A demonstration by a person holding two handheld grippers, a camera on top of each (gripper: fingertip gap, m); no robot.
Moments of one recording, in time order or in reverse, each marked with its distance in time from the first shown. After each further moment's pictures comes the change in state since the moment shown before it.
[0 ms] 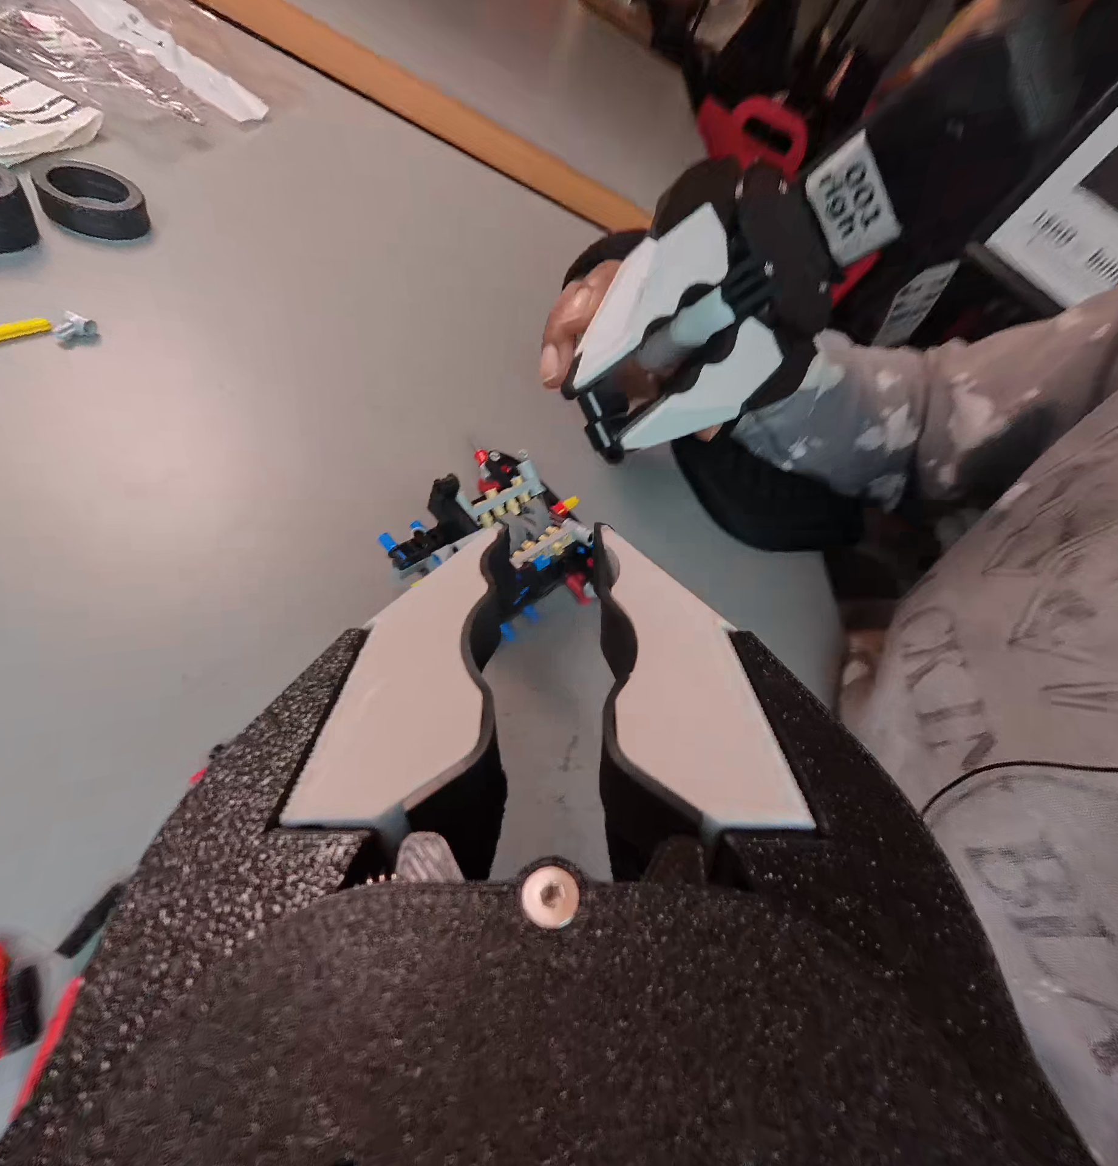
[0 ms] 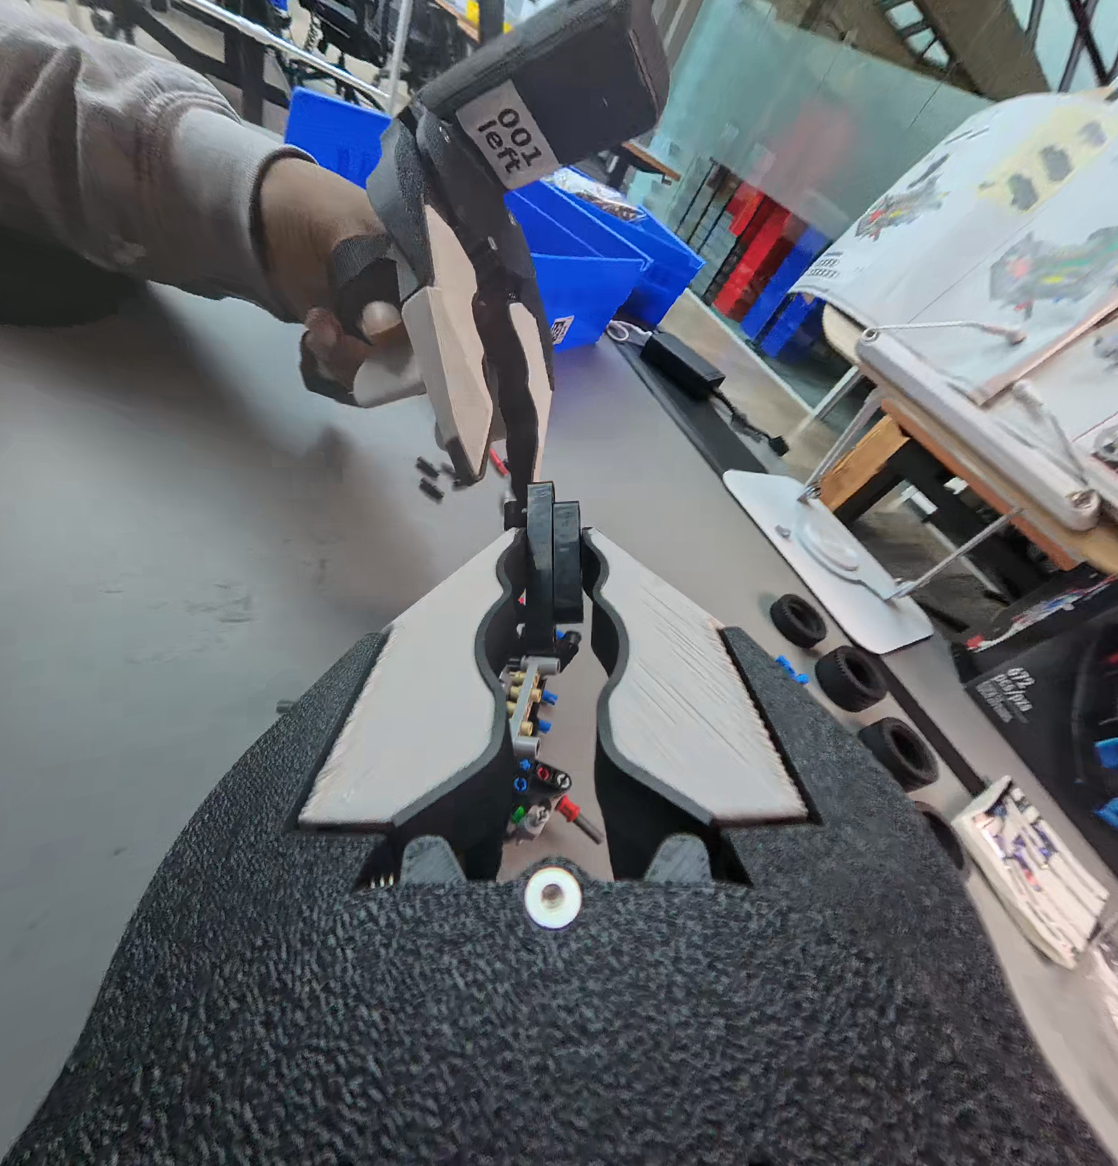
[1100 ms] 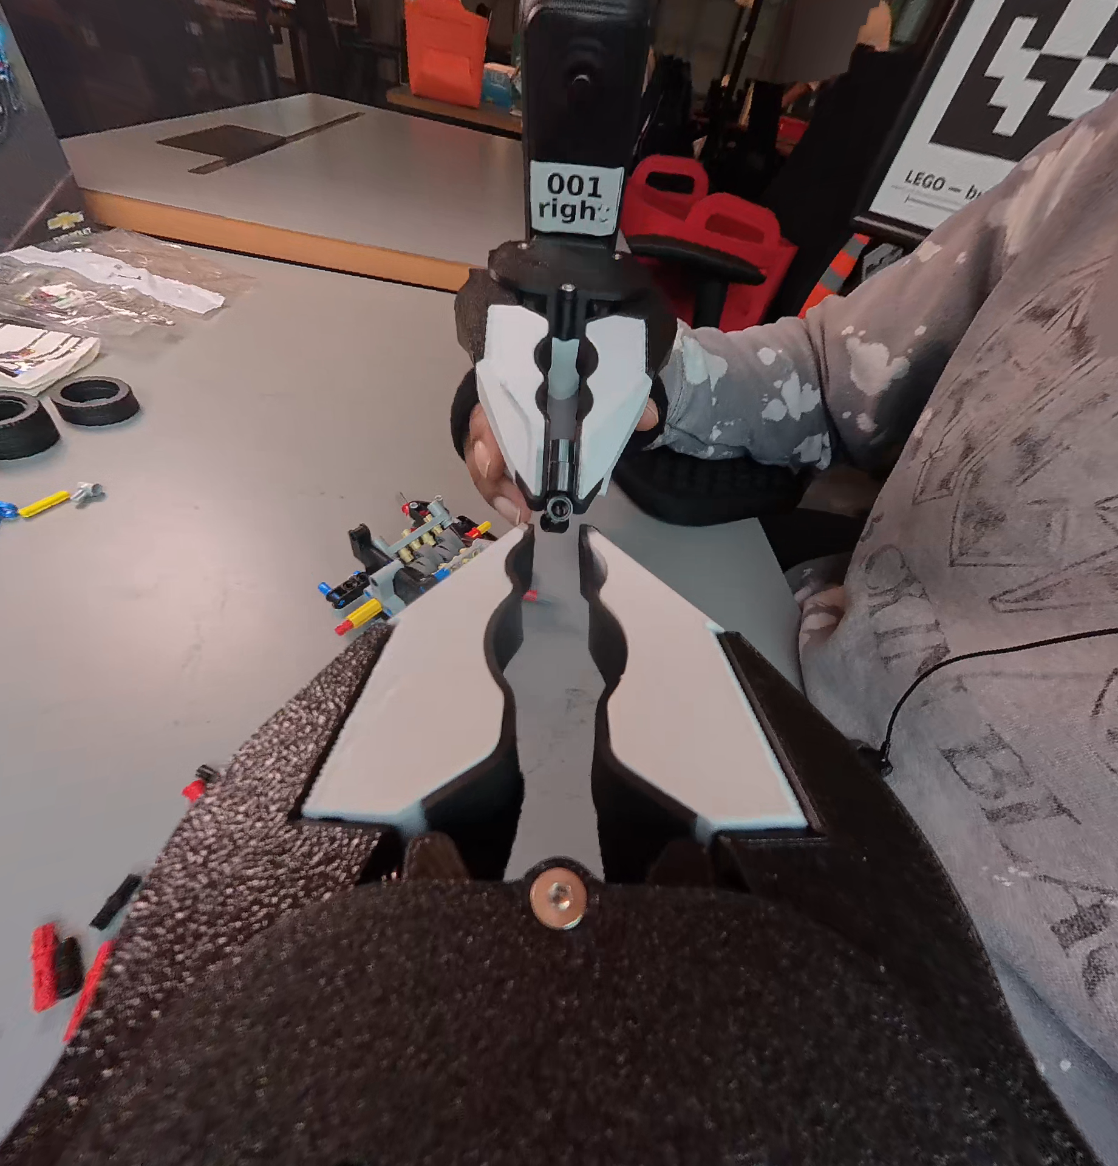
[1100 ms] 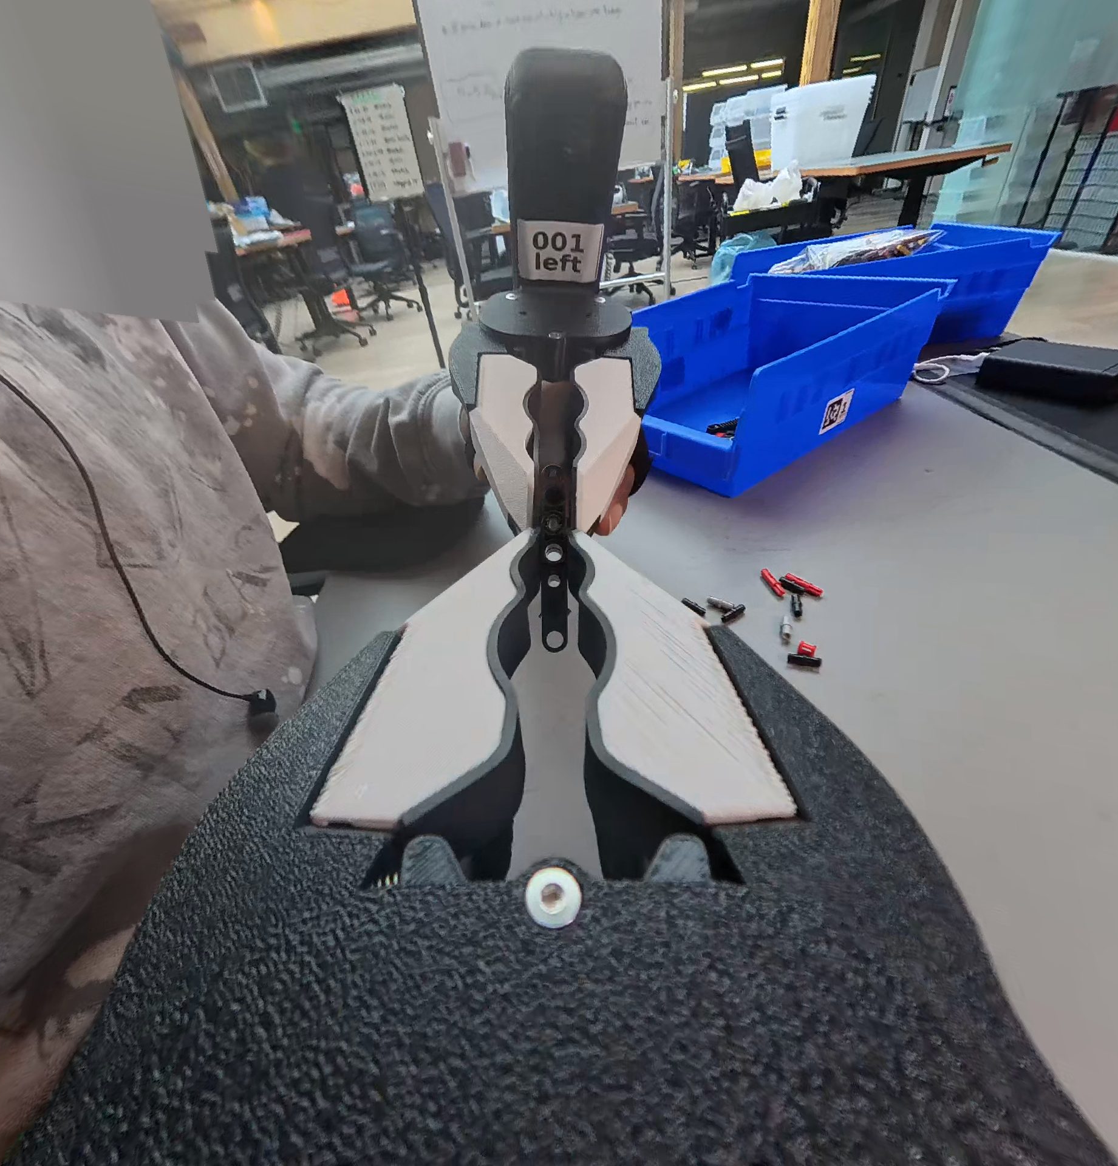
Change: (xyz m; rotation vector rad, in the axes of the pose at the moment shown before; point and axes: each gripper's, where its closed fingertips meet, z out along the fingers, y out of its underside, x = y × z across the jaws) left arm 0.056 0.000 -0.037 0.096 0.036 0.280; right arm -0.052 -0.060 0.018 0.189 -0.478 0.498
